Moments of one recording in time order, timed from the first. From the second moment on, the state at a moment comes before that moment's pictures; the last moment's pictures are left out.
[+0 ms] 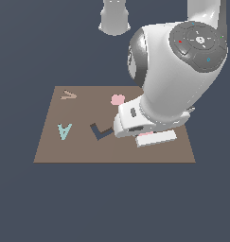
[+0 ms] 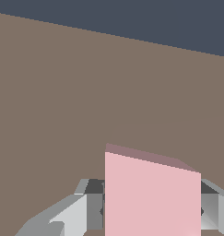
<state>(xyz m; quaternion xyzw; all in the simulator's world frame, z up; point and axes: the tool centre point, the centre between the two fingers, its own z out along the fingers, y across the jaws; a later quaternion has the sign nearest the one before) 0.054 0.098 0.030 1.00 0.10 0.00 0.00</state>
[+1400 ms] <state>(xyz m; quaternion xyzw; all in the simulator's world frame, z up) 0.050 0.105 0.033 0.99 0.15 0.00 0.00</state>
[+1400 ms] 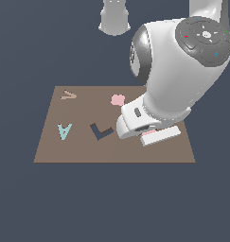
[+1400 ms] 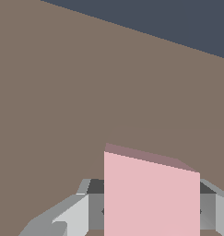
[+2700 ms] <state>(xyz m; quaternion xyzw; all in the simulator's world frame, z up) -0.018 0.133 0.038 0.80 0.59 0.00 0.00</state>
